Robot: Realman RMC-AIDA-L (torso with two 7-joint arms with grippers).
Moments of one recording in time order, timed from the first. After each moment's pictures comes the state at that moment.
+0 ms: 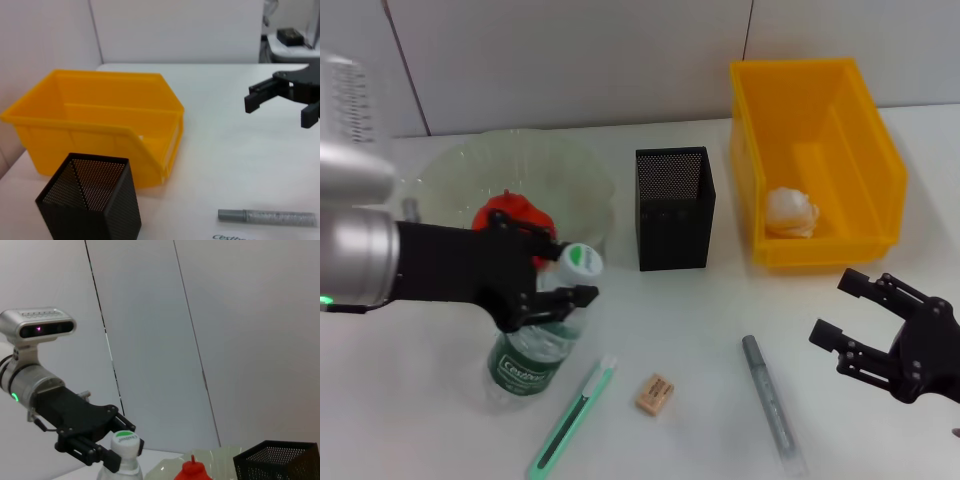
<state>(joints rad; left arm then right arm) -0.44 -2.07 1.27 1.32 2.00 1.46 -1.73 0.15 2.06 2.30 0.48 1.69 -1.66 0.94</state>
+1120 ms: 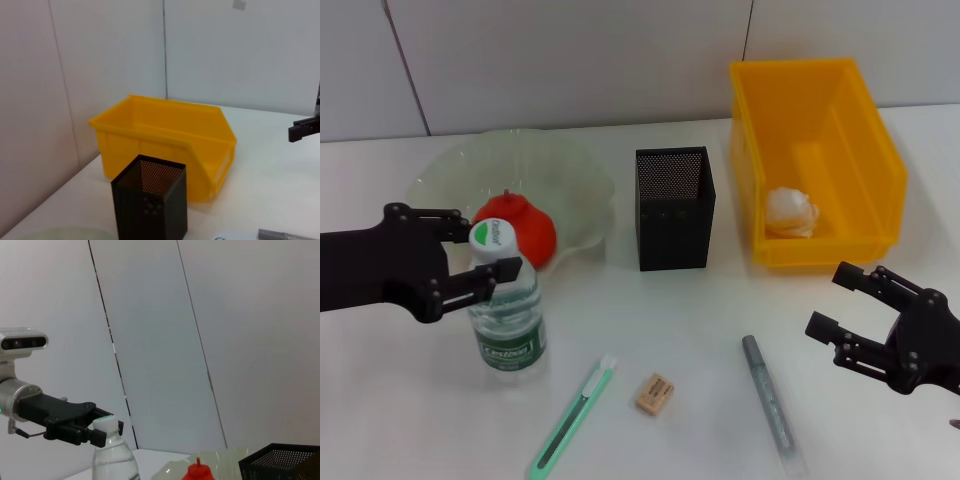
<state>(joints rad) -0.29 -2.07 1.10 1.33 1.86 1.49 -1.65 0.17 2.05 2.30 0.49 1.68 -1.66 0.98</state>
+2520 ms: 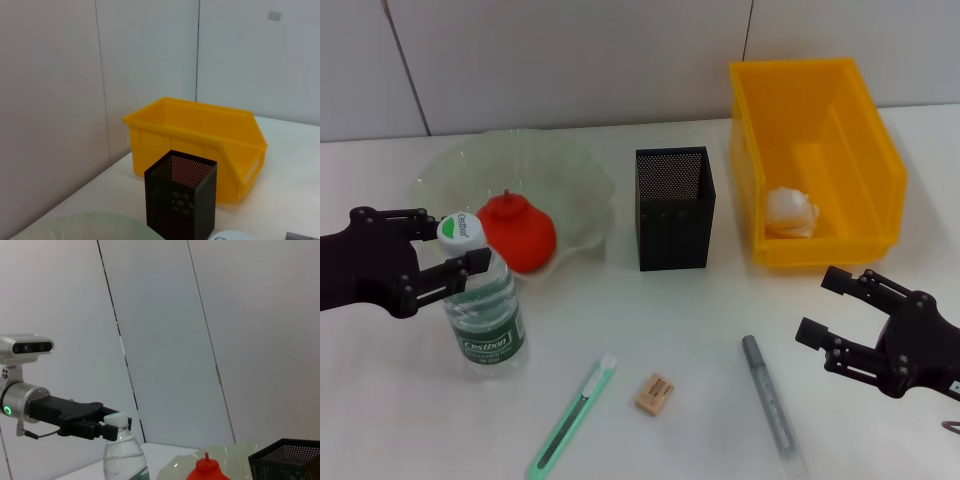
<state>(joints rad) -0.27 -2.07 1.03 1.24 1.83 1.46 -1.59 0.18 2.06 2.30 0.49 1.66 -1.66 0.98</state>
